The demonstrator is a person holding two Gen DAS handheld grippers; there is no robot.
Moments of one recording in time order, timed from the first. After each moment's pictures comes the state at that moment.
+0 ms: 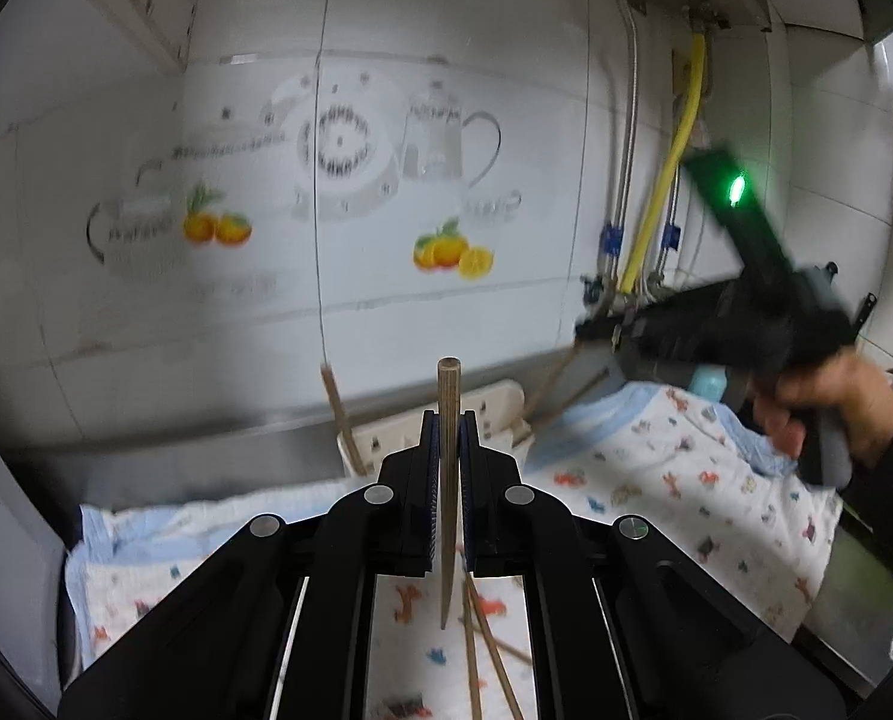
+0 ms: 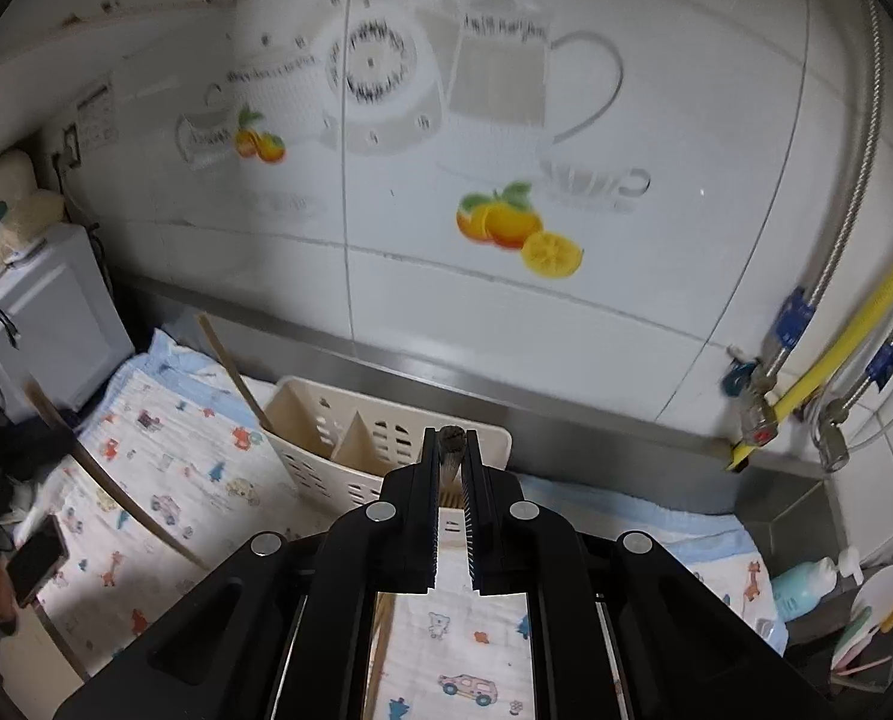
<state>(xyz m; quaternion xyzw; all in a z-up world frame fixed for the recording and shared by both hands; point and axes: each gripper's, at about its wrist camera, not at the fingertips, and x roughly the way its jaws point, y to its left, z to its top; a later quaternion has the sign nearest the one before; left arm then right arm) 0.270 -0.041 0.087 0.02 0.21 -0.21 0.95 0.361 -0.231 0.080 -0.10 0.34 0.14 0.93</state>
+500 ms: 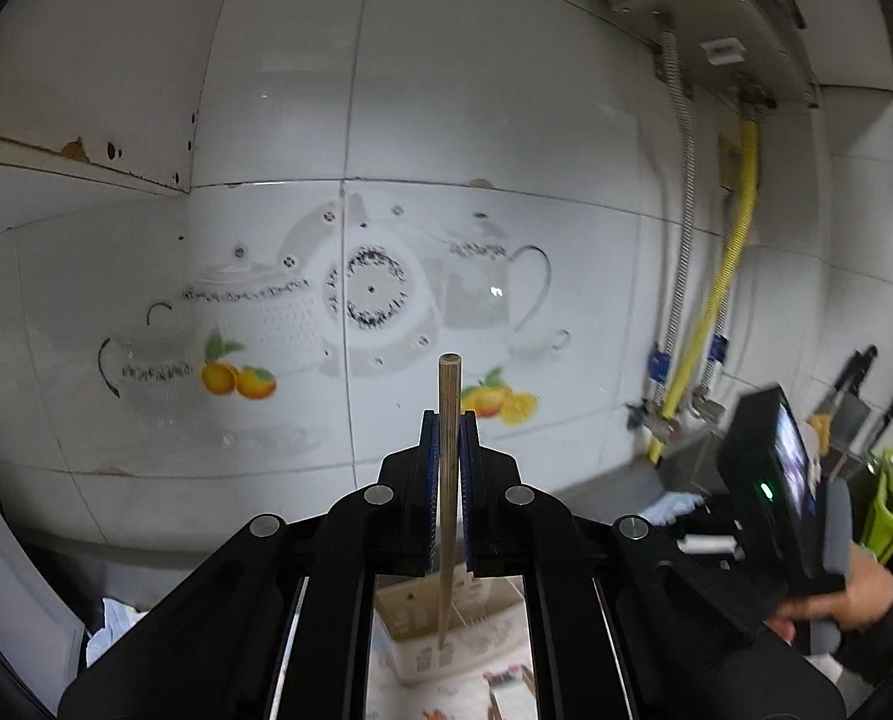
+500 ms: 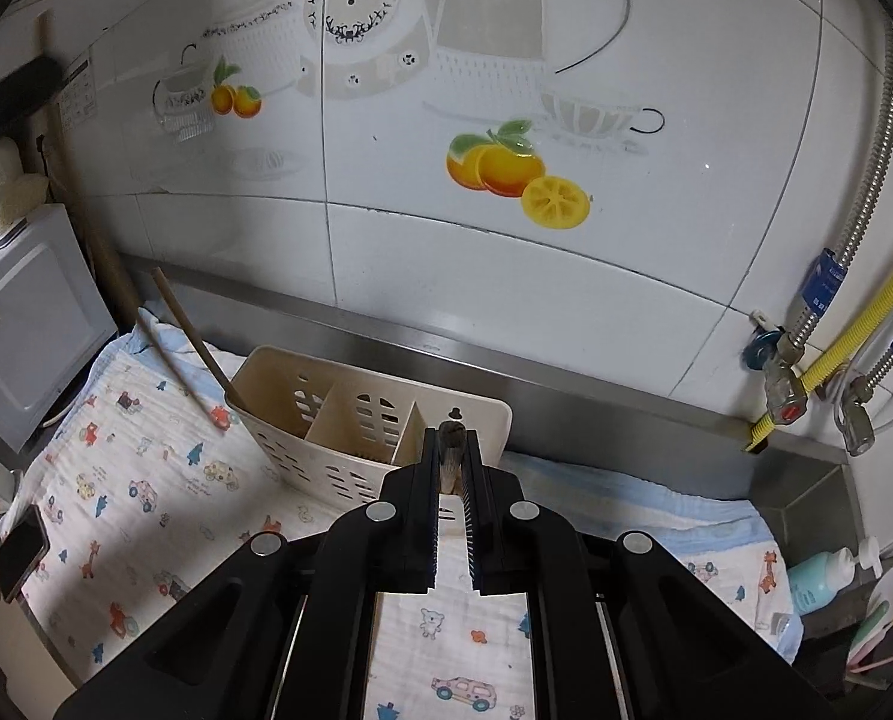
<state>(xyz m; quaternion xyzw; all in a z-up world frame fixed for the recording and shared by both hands) 0.328 -0.051 0.153 0.00 0.13 -0.17 0.98 0.374 -0.234 0.054 -0.10 0.35 0.14 0.92</state>
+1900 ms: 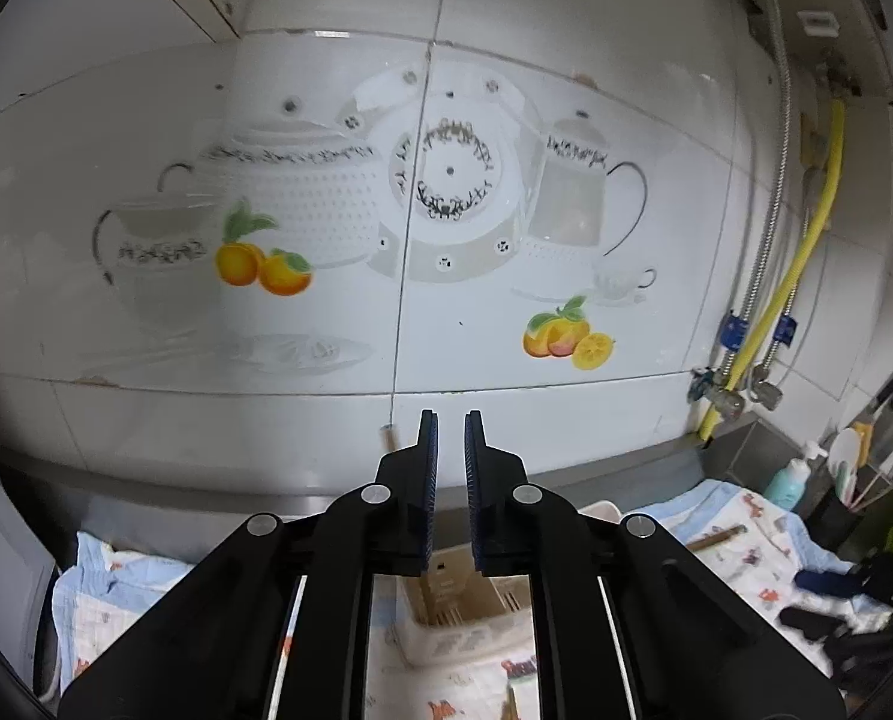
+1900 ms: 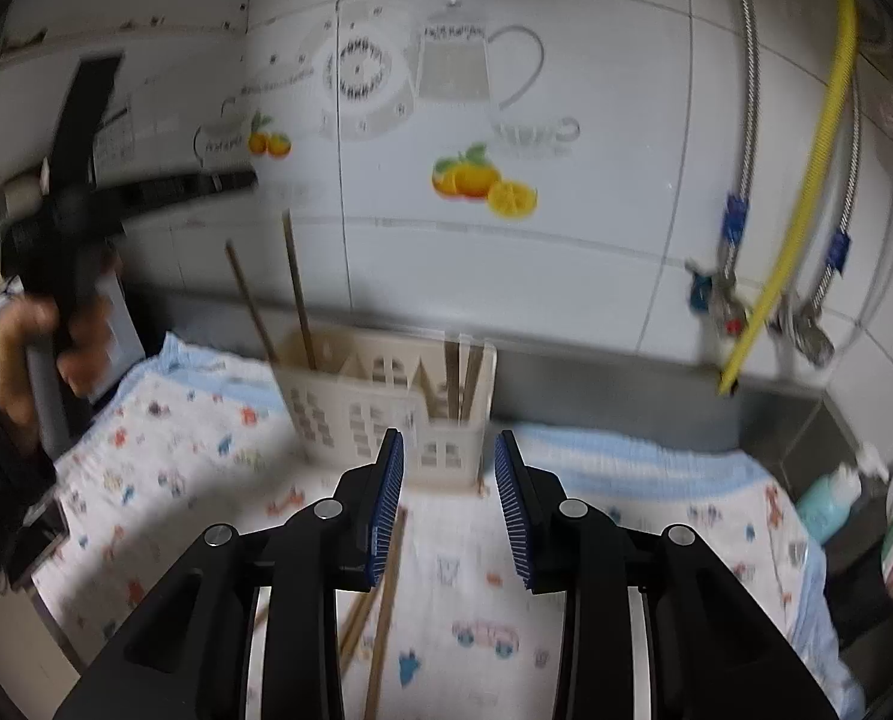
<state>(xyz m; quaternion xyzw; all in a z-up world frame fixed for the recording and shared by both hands) 0.373 -0.029 0.094 -0.04 0.19 -0.13 0.97 0.258 -0.271 0.016 -0.04 0.29 0.13 0.95</state>
